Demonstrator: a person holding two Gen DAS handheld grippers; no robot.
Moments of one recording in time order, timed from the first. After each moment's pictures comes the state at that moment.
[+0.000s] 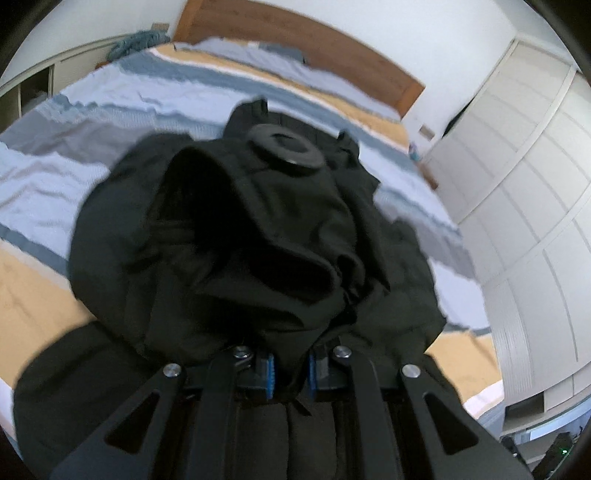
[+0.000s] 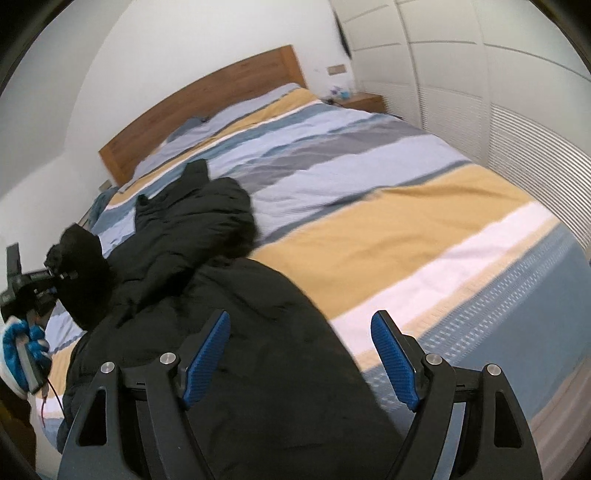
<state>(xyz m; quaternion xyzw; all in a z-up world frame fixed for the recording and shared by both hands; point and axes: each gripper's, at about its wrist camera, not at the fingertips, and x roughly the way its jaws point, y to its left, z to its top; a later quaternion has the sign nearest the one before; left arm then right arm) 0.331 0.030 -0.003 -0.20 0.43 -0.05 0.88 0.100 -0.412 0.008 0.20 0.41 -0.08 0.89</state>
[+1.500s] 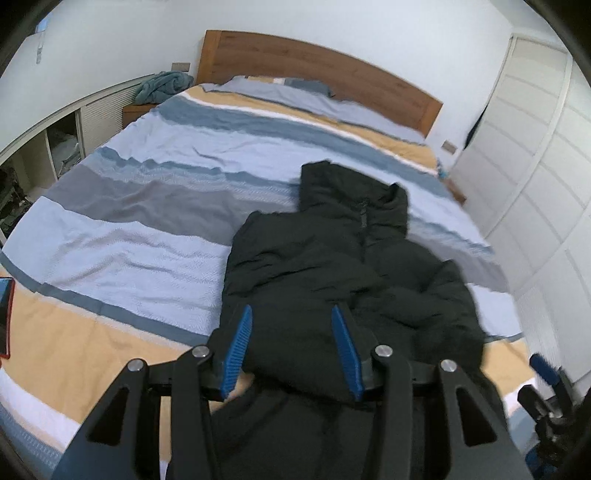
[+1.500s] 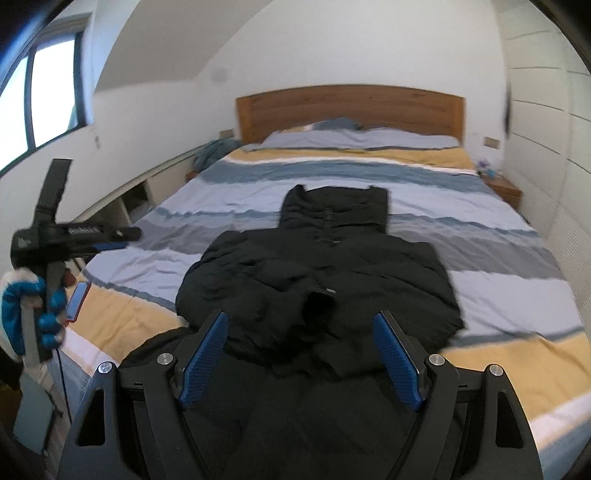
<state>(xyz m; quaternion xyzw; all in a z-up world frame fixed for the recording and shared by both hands) 0.307 0.185 0.055 -0.14 0.39 0.01 0.91 0.230 -0.133 0.090 0.00 0.36 0.17 0.92</state>
